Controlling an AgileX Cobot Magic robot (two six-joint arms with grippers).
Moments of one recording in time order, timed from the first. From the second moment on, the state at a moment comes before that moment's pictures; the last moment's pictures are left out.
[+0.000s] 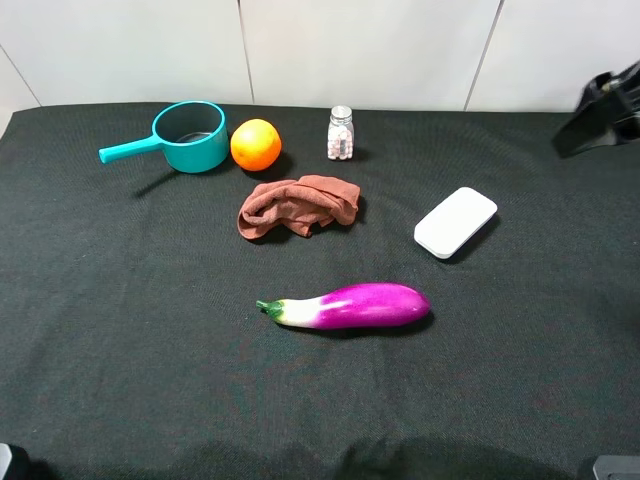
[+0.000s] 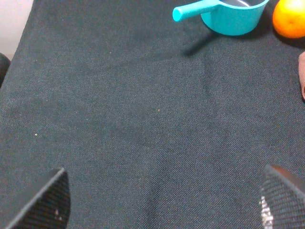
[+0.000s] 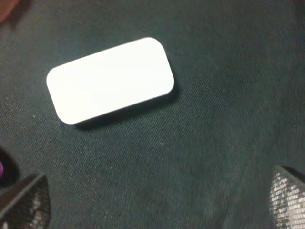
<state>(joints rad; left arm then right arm) 0.03 -0.01 -0.49 0.06 1.06 -0.07 0.09 1.31 -1.00 0.18 0.94 -0.47</state>
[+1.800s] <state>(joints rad) 0.03 -0.01 -0.49 0.06 1.06 -0.07 0.88 1.64 -1.01 -0.02 0.91 -0.59</state>
